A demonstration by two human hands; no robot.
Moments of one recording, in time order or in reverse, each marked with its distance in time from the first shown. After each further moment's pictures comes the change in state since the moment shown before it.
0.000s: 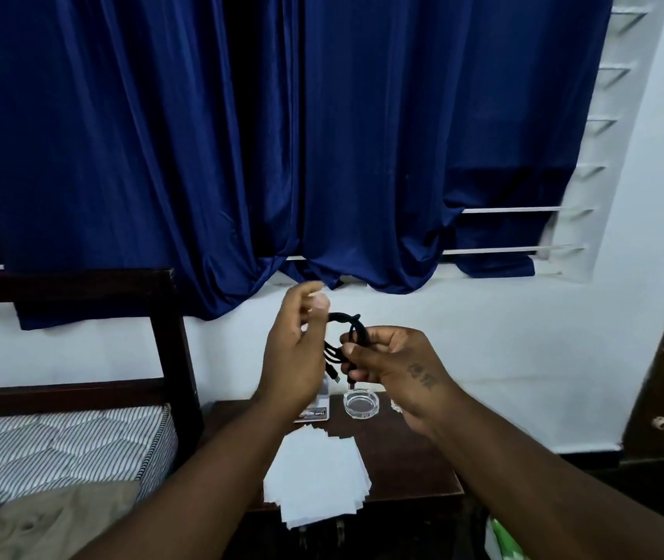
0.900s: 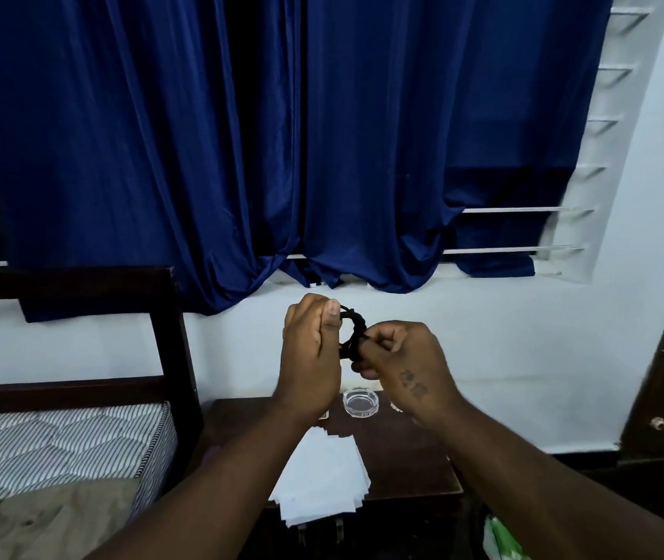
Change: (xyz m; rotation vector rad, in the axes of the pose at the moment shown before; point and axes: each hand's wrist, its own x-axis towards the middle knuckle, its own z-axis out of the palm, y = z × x) left_hand -0.002 -0.006 0.019 0.192 0.034 0.230; right_hand 0.000 -0.001 -0.002 -0.479 0.154 -0.145
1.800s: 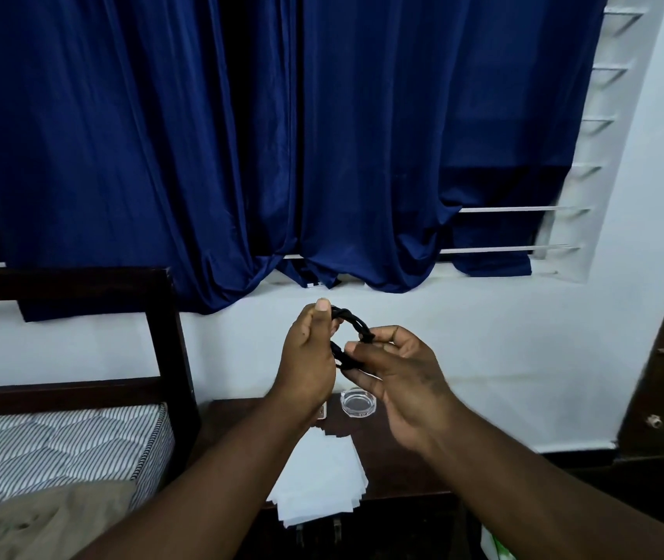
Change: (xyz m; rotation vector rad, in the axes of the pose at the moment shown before) left_hand -0.001 0.000 0.007 -0.445 -0.061 -0.458; right_hand -0.015 -0.001 0.006 0.773 0.003 0.294
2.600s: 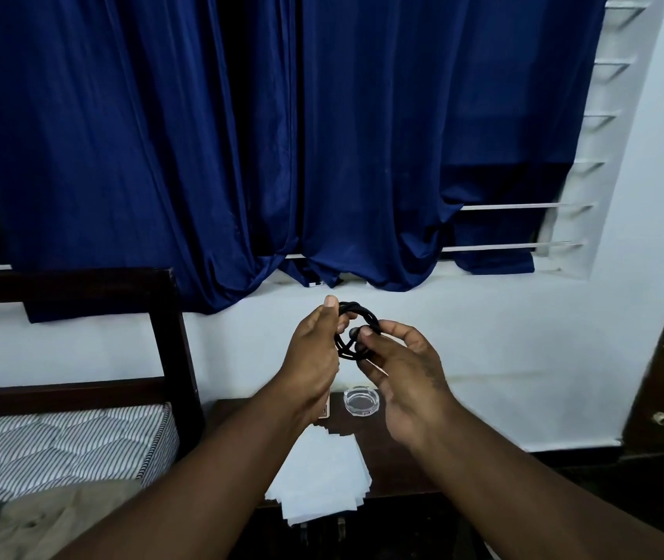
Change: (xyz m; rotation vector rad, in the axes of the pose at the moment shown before) left_hand -0.004 0.018 0.005 -0.045 -0.037 -0.152; right_hand 0.006 0.004 0.005 0.090 0.151 -0.003
